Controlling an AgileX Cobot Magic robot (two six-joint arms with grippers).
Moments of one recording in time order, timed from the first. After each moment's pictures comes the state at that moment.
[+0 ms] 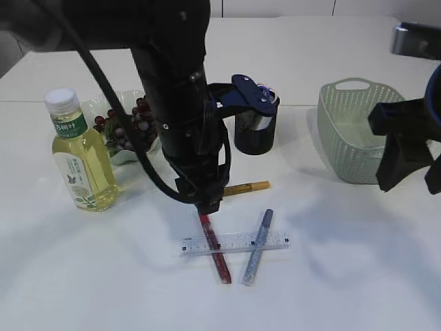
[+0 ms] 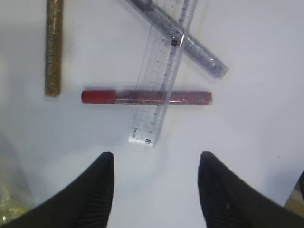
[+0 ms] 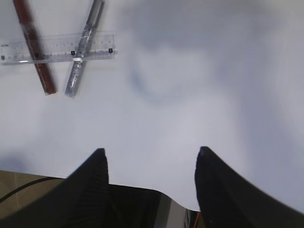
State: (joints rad) left arm -0.74 1.99 -1.65 -0.04 1.16 0.45; right arm 0.29 1.37 -1.16 0.10 1.23 0.27
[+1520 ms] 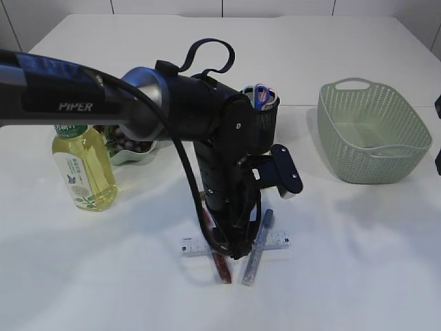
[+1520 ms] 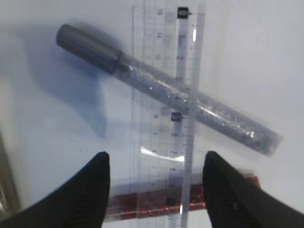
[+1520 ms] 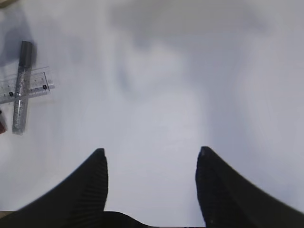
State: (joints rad) left arm -0.79 2.24 -1.65 0.00 0.91 0.59; right arm 0.01 1.38 -1.16 0.11 1.23 0.11
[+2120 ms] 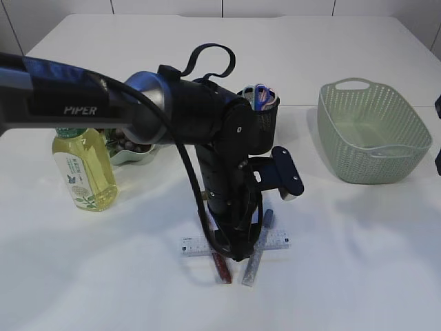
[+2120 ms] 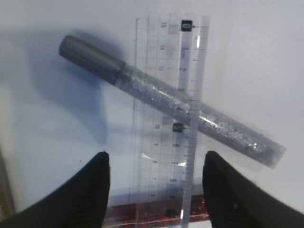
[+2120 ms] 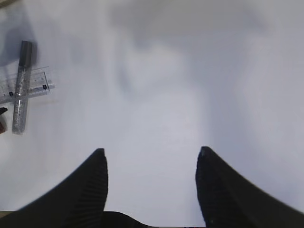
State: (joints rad) left arm -0.79 2.25 -1.65 -0.02 0.88 0.59; right arm 0.01 1.38 -1.16 0.11 1.23 0.11
